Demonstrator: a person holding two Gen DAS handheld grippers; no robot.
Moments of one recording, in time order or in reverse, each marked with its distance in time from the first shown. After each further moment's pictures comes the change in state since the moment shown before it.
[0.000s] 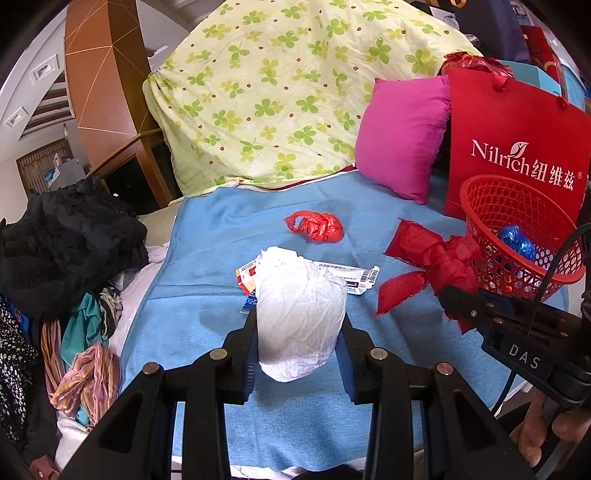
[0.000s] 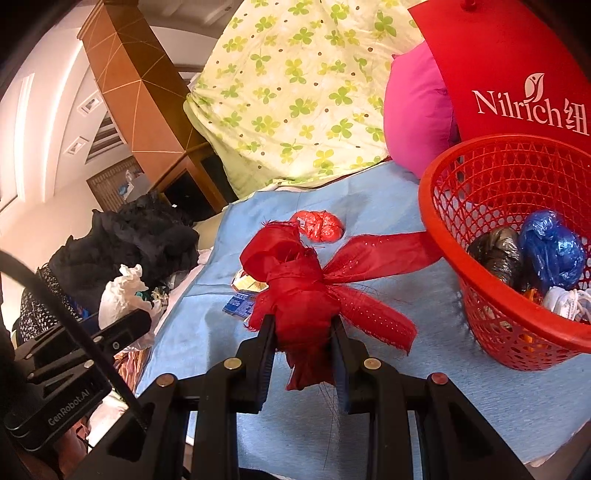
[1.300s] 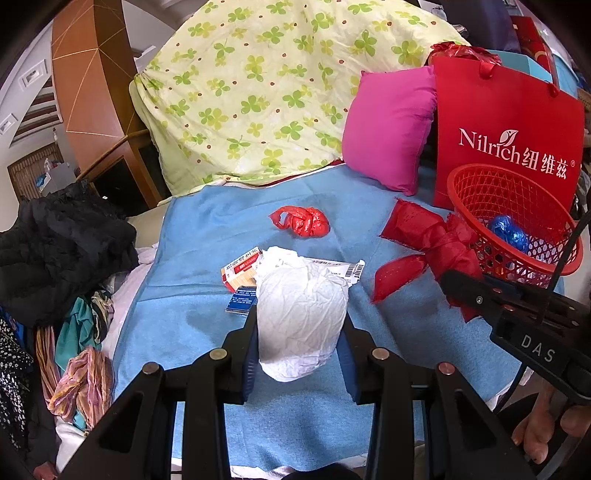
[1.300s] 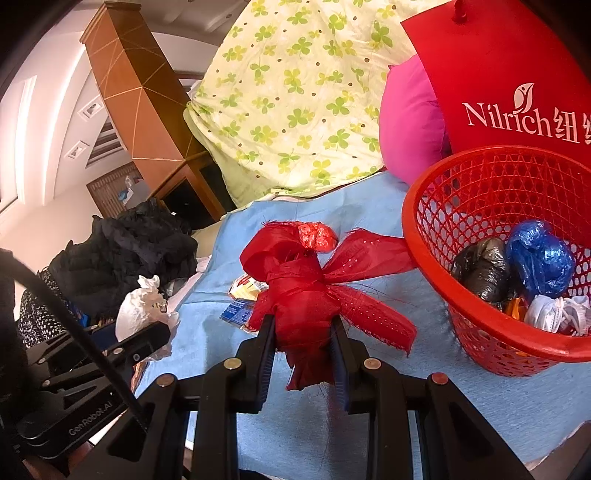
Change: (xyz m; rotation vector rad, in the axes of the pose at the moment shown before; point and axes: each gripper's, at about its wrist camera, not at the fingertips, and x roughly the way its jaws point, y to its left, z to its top) left arm 0.004 -0.012 -0.001 0.034 0.017 -0.029; right arm -0.016 -0.003 0.000 -0.002 -0.037 -0.007
